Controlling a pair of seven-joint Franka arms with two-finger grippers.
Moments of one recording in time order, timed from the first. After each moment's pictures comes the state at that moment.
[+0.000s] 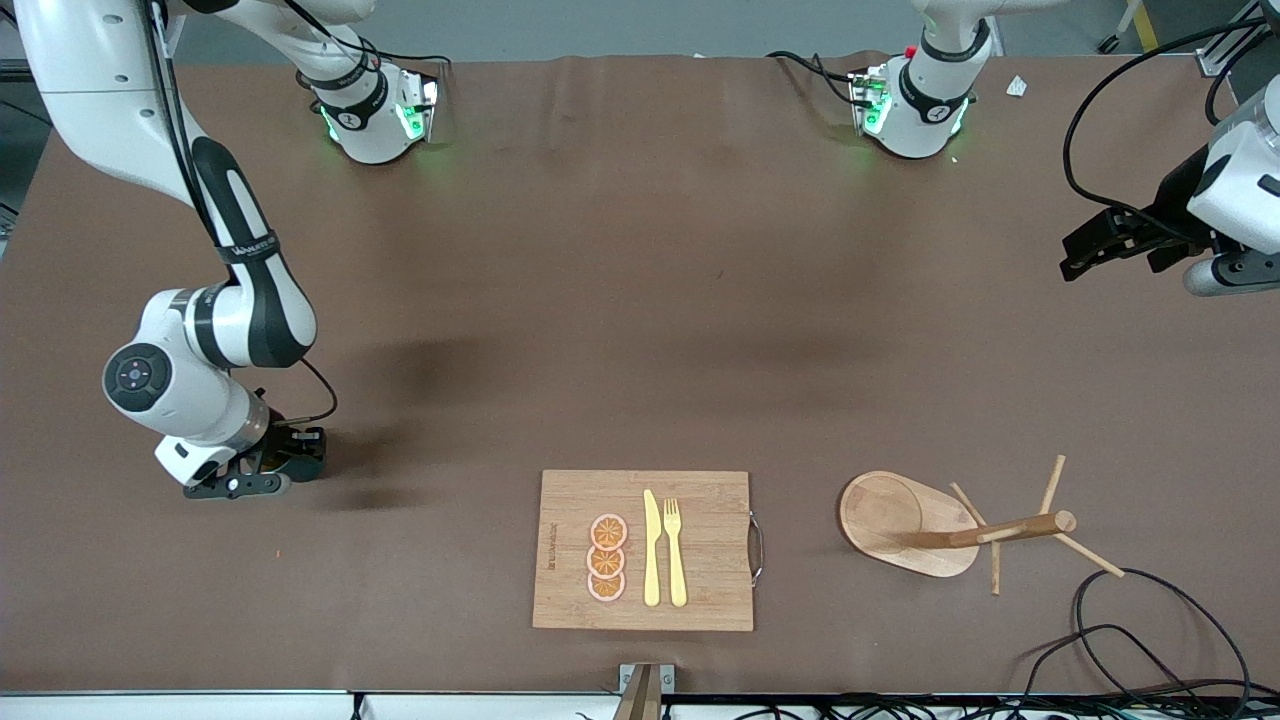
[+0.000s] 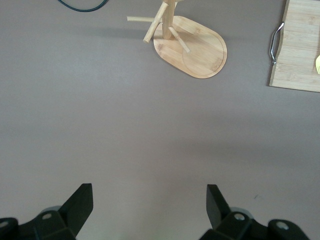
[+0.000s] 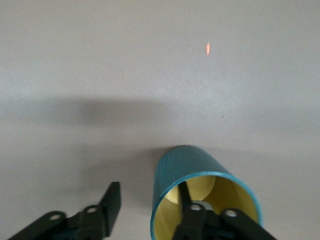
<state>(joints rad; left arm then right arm) 0.05 -0.02 -0.14 -1.60 -0.01 1.59 -0.18 -0.01 0.53 0.02 -1.78 -0.06 2.36 -0.03</state>
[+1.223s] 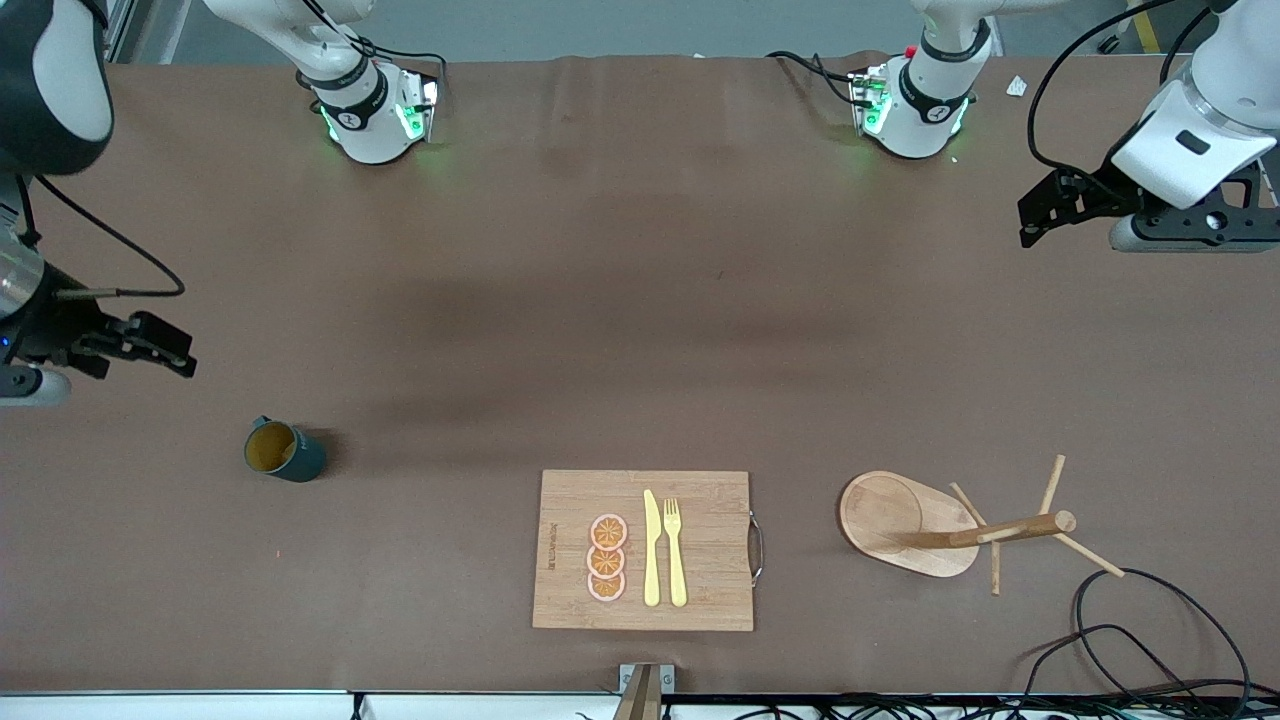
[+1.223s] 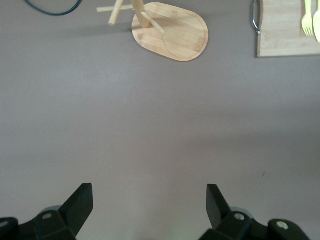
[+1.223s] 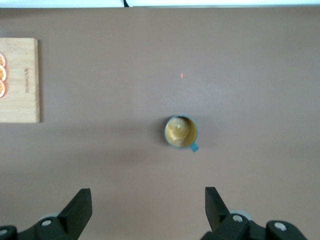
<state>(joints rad) 0.05 -0.13 -0.20 -1.73 -0.01 1.62 -0.06 0.00 0.17 0.02 -1.45 0.00 1.69 0.03</state>
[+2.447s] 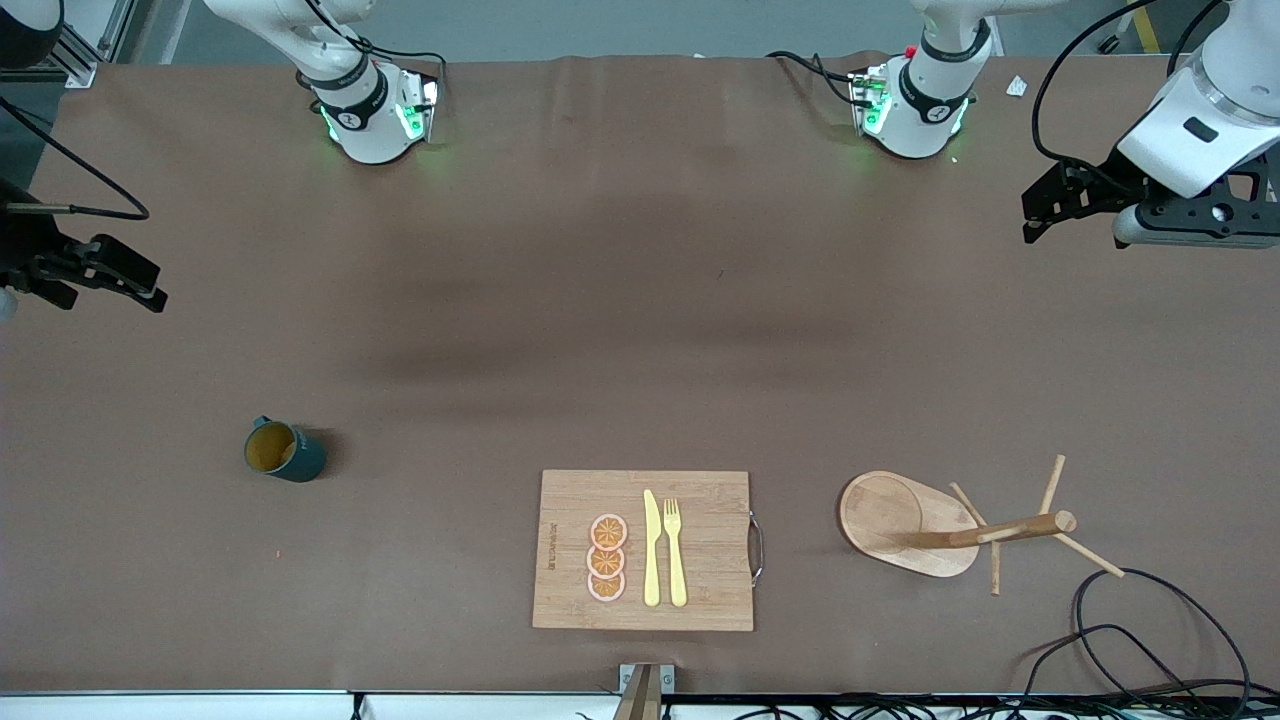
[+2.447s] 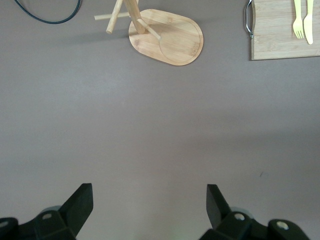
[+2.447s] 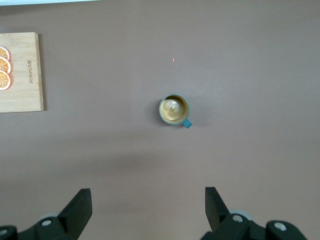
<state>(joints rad) 0.05 -0.13 -0.20 -1.71 -0.02 1.62 -0.06 -0.01 0.04 0.02 -1.52 0.00 1.63 0.06</state>
